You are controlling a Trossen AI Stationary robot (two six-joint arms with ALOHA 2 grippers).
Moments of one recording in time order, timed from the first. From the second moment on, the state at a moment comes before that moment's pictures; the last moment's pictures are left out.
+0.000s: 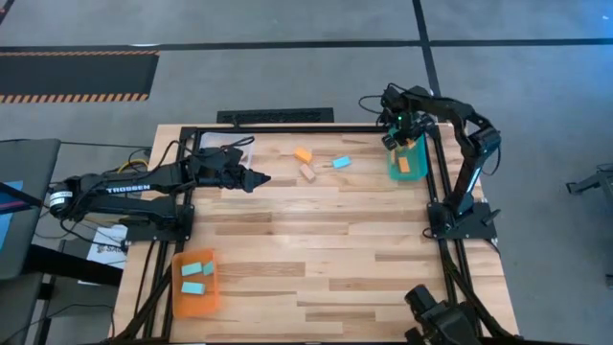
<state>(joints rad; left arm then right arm) 0.31 0.93 0.57 -0.06 0.07 -0.87 -1.06 1.85 1.27 -1.11 0.27 0.07</state>
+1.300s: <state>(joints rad) 0.31 0.93 0.57 -0.09 0.09 -0.73 -1.01 1.67 1.42 -1.13 0.07 0.09</state>
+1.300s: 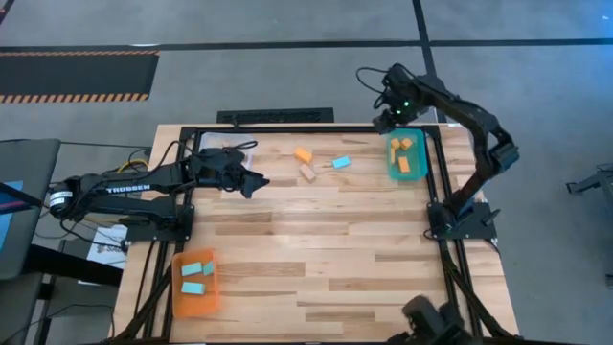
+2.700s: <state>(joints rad) 0.31 0.93 0.57 -0.15 0.10 -0.59 -0.30 2.08 1.48 -0.47 0.05 0.48</state>
